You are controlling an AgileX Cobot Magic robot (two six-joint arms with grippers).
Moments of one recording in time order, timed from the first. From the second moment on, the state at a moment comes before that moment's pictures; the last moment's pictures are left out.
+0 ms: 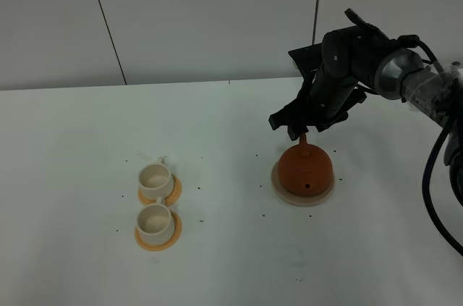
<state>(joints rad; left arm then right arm) 0.08 -0.01 -0.51 0.05 1.04 0.02 0.39 2.43 -2.10 0.09 0.92 -0.10</state>
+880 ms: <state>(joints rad) 0.08 -0.01 -0.51 0.05 1.04 0.02 0.39 2.43 -2.10 0.01 0.94 -0.08</state>
